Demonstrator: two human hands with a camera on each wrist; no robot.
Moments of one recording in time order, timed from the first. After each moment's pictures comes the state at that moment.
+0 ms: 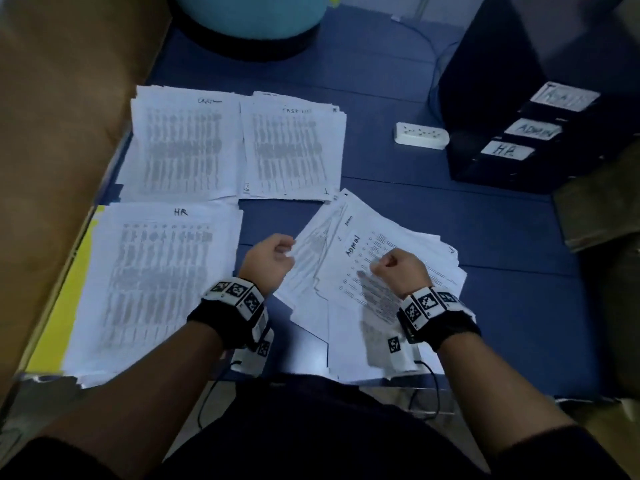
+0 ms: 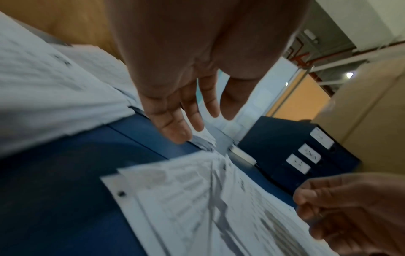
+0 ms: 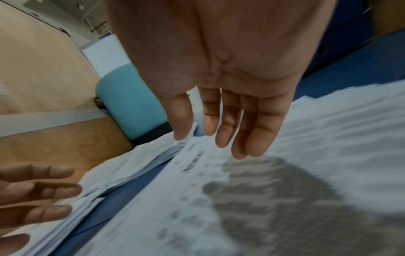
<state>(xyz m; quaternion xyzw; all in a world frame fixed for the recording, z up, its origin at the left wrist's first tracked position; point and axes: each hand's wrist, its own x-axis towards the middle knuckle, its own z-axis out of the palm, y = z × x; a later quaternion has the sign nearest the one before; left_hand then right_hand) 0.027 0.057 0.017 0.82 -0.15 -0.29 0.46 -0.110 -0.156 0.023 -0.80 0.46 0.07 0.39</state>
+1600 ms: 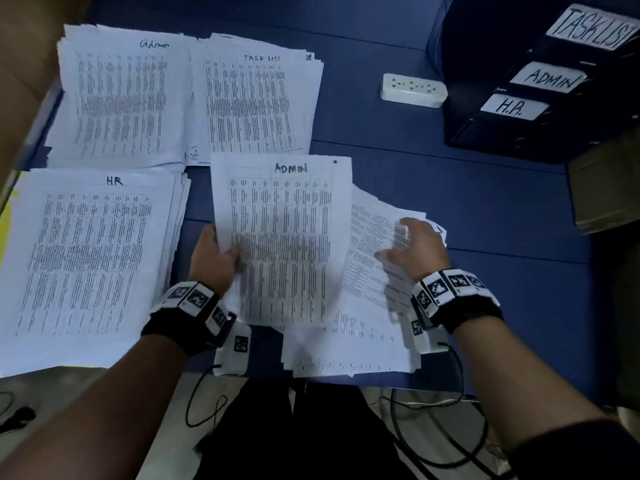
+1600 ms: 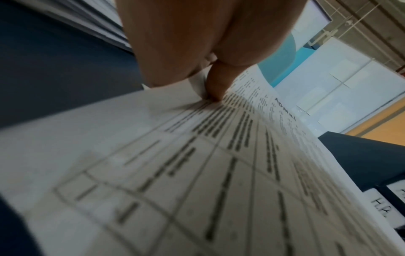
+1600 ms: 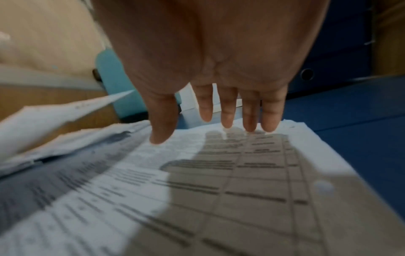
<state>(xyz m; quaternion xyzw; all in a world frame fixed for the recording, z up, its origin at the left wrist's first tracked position) 0.000 0.031 -0.042 0.83 0.02 -0.19 0.52 -0.144 -0.256 -0.010 -0.86 0.40 0.12 0.28</state>
